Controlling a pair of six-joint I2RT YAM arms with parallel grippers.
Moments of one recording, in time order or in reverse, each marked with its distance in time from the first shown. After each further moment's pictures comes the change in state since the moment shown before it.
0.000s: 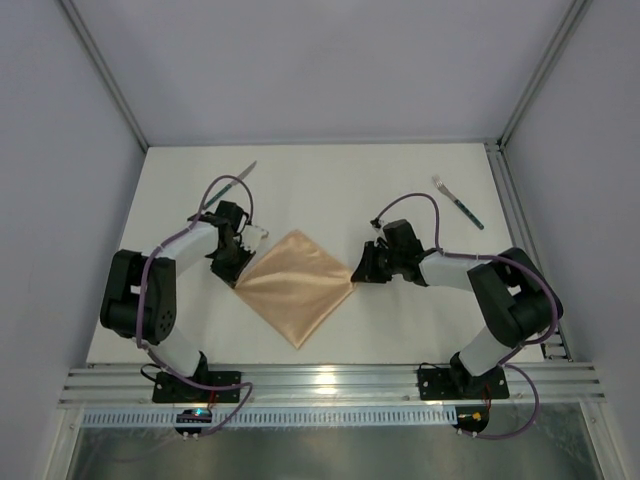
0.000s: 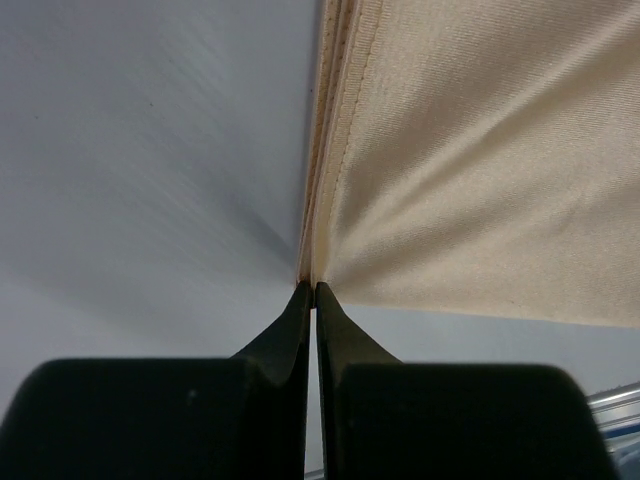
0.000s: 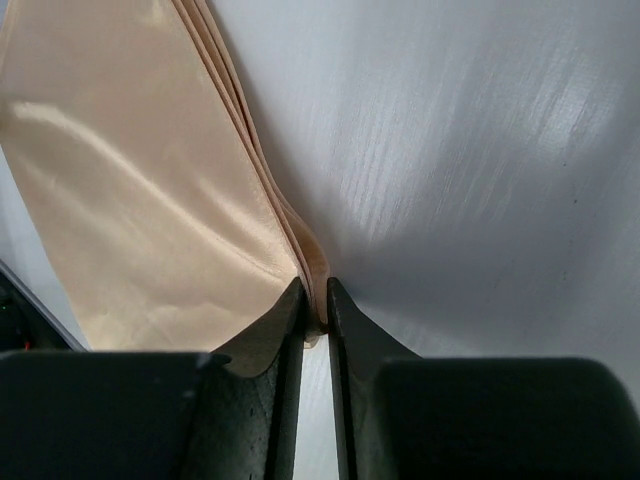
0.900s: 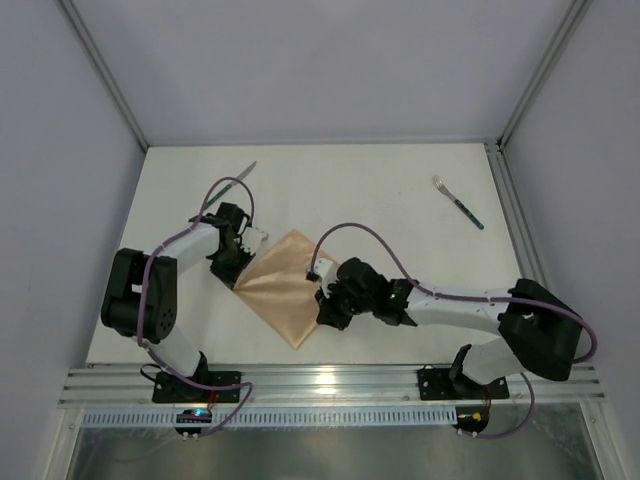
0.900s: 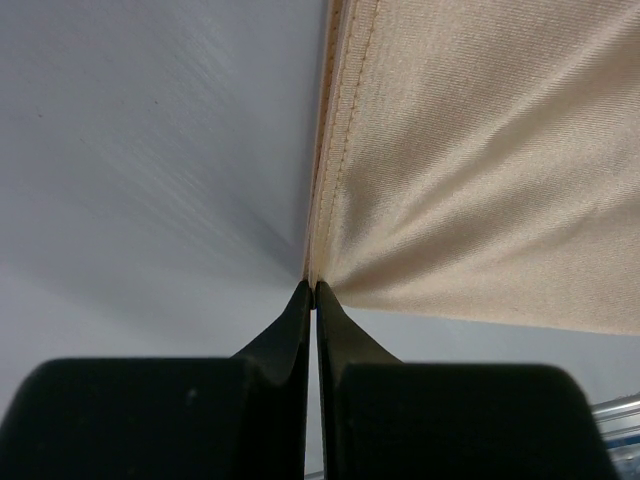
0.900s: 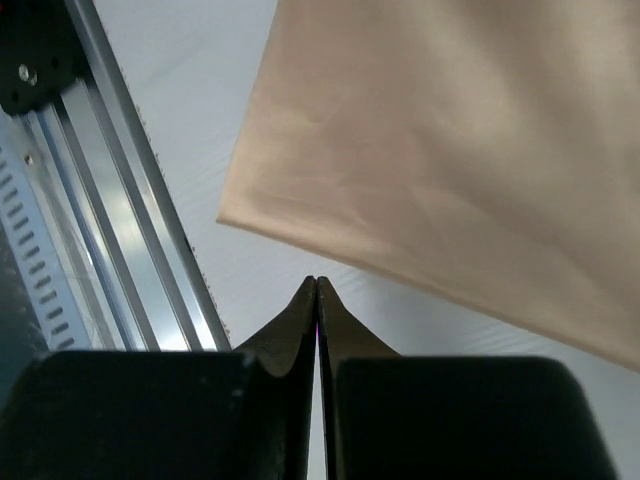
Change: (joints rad) left arm -0.003 0.020 -0.014 0.018 -0.031 0.014; right arm 0.510 -0.249 -0.008 -0.059 0.092 -0.378
